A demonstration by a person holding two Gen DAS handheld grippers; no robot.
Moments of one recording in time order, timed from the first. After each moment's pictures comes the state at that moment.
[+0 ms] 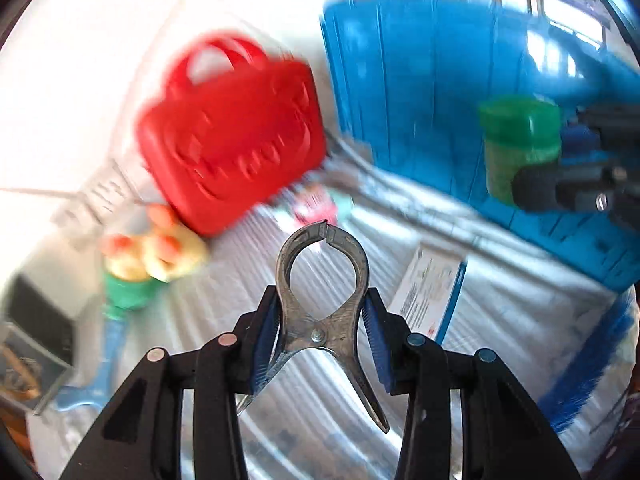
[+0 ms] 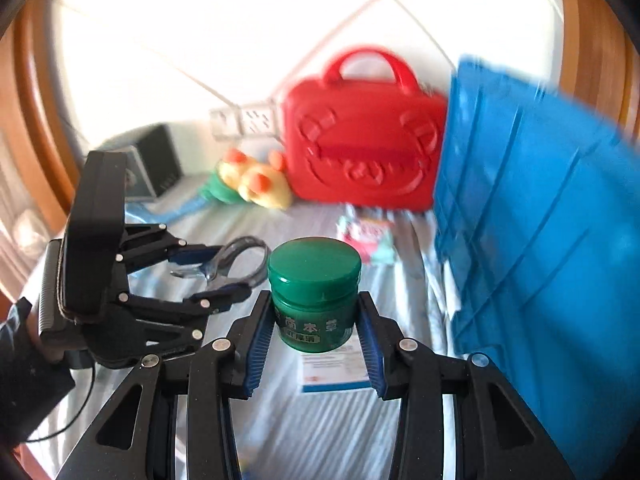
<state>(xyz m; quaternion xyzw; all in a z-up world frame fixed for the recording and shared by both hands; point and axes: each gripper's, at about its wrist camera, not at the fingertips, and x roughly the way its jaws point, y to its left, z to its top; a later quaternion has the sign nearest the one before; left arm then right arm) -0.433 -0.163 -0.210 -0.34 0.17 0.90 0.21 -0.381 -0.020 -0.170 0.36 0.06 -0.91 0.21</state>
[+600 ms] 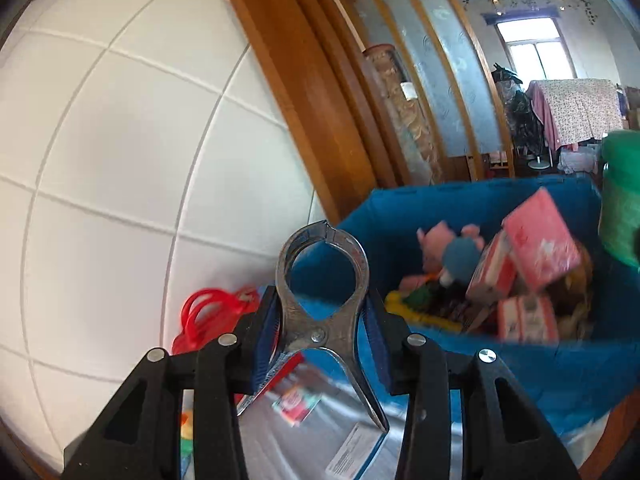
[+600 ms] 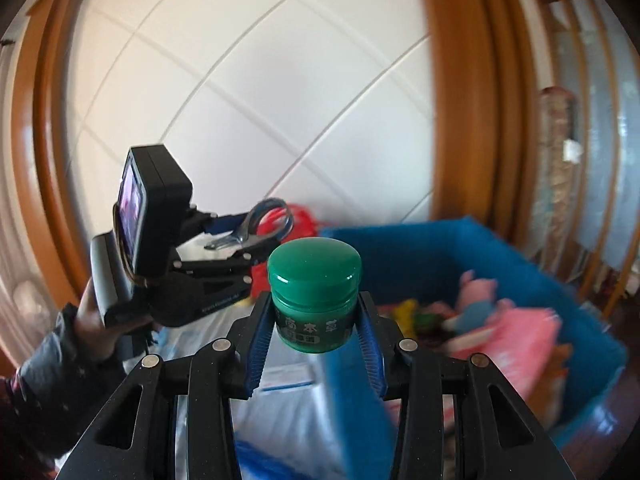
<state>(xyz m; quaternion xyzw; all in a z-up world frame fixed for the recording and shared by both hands) -0.335 0.021 0.020 -0.14 0.22 0.94 0.22 -0.198 0.167 0.033 0.20 0.02 -0.97 0.11</state>
